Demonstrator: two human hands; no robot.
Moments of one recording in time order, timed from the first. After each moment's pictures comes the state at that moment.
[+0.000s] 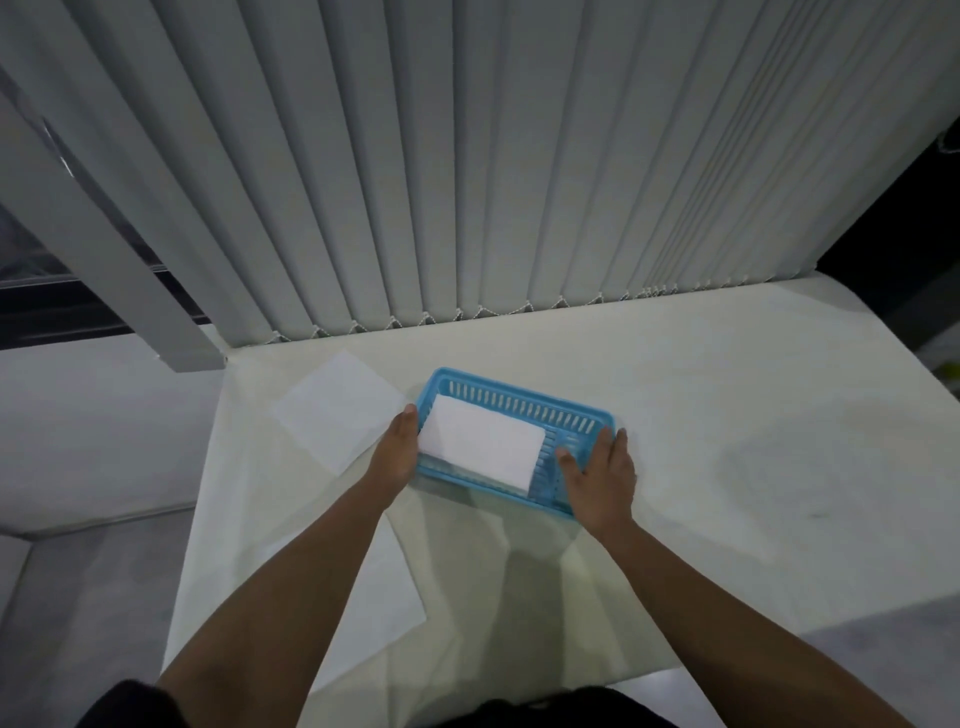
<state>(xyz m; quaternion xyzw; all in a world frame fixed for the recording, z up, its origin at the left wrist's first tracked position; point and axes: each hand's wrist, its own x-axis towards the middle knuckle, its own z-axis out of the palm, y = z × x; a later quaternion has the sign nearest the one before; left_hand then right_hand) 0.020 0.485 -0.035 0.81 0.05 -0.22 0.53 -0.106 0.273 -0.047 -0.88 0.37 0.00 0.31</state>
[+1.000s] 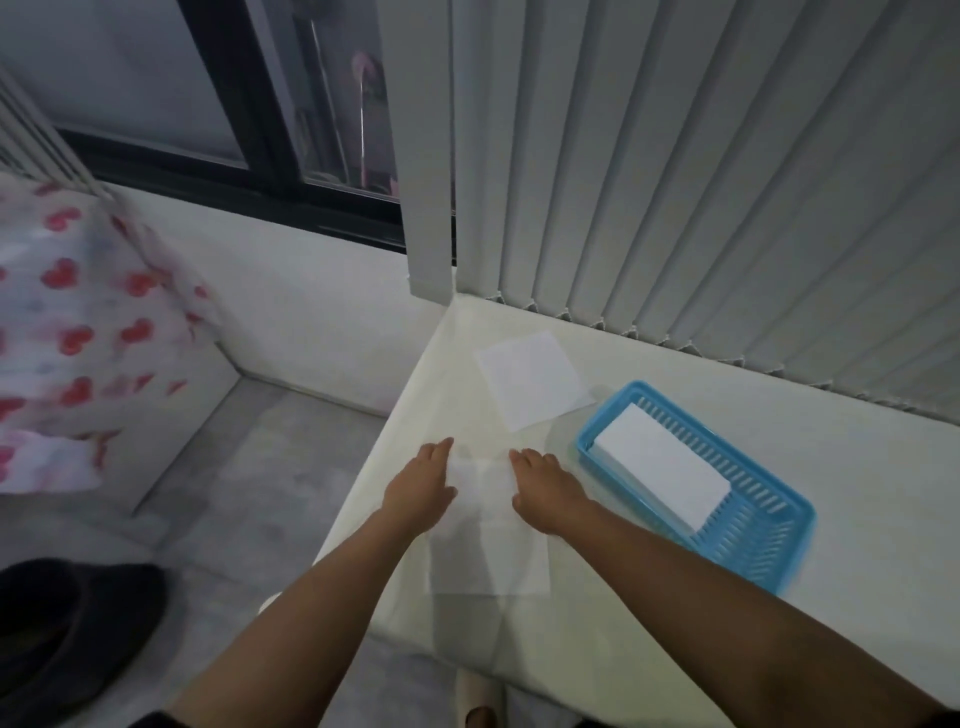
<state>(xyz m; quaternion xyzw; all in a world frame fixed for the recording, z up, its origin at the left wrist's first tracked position) -0.066 0.674 -0.063 0.96 0.03 -0.17 0.20 -0.039 0.487 -0.049 -0.96 -0.15 0.24 0.04</state>
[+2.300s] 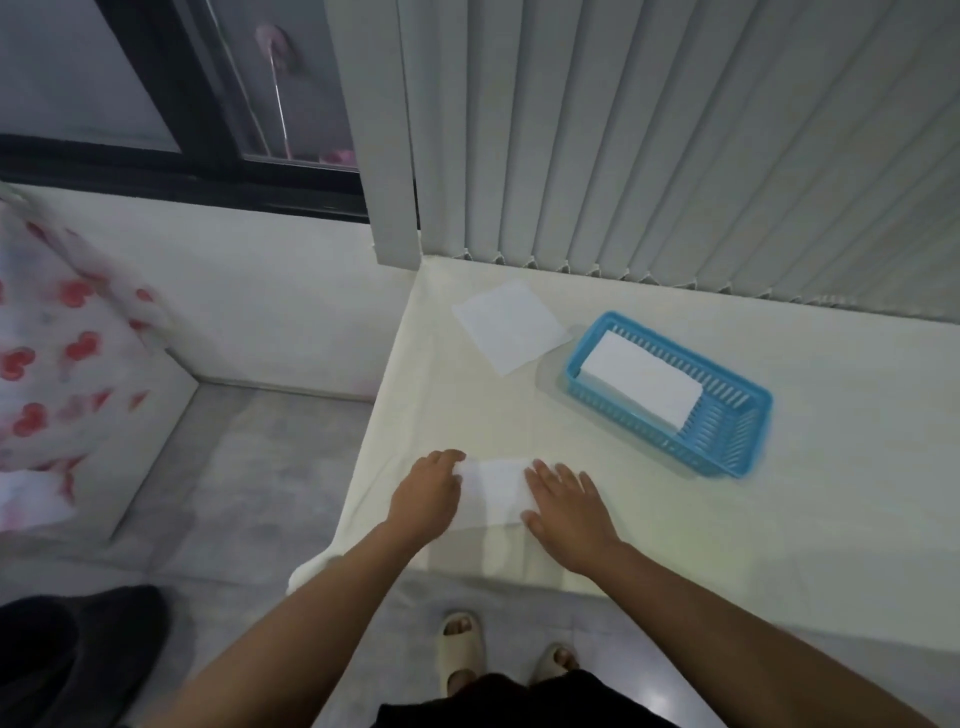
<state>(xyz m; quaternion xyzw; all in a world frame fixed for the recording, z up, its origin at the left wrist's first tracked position) -0.141 0.687 -0.066 0.95 -0.05 -0.14 0.26 -0.175 0.478 -0.067 -0.97 -0.09 0.21 0.03</state>
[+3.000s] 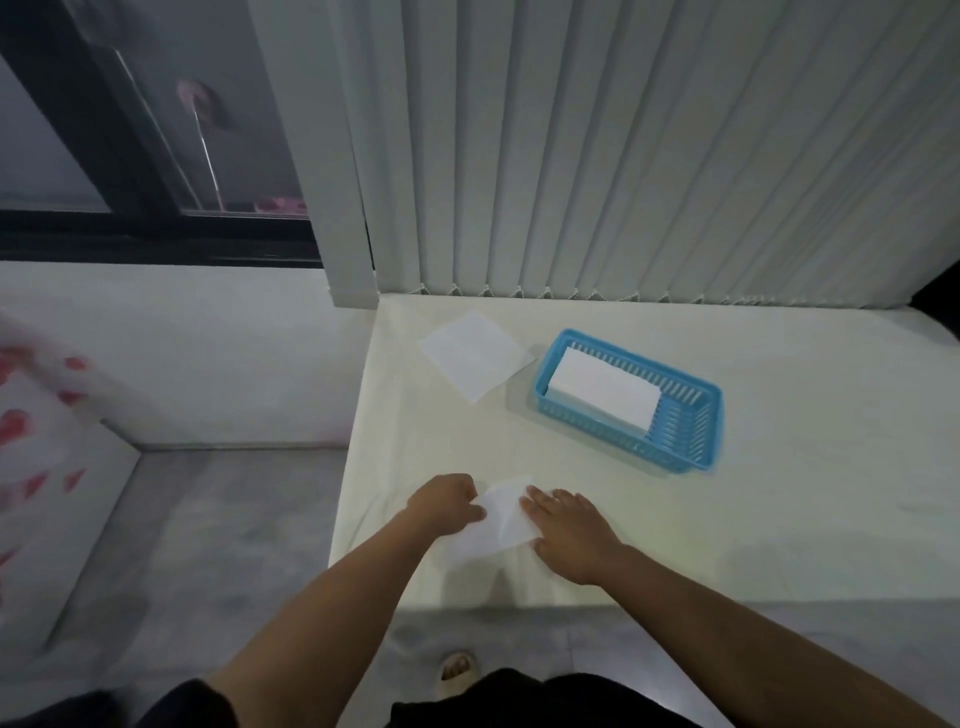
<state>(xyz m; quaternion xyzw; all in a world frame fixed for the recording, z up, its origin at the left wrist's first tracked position) -0.095 0.660 -0.059 0.92 -0.12 -0.31 0.21 -0.179 0.469 -0.056 -0.97 -0.08 0.24 0.02</state>
